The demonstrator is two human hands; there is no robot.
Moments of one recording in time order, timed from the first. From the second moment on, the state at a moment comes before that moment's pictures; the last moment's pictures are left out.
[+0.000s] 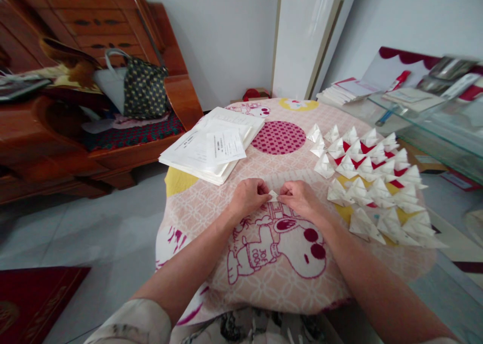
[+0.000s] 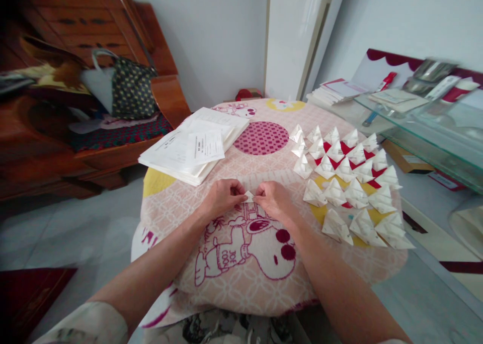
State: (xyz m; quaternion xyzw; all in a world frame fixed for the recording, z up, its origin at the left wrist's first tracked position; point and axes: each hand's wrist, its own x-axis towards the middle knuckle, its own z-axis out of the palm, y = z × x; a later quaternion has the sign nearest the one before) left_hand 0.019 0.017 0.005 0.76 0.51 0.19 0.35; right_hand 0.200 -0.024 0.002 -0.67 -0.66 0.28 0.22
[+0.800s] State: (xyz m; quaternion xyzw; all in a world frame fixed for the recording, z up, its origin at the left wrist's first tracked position) left_hand 0.012 0.015 -0.002 0.77 0.45 0.25 0.36; right_hand 0.205 -0.020 0.004 -0.62 -0.65 0.37 0.24
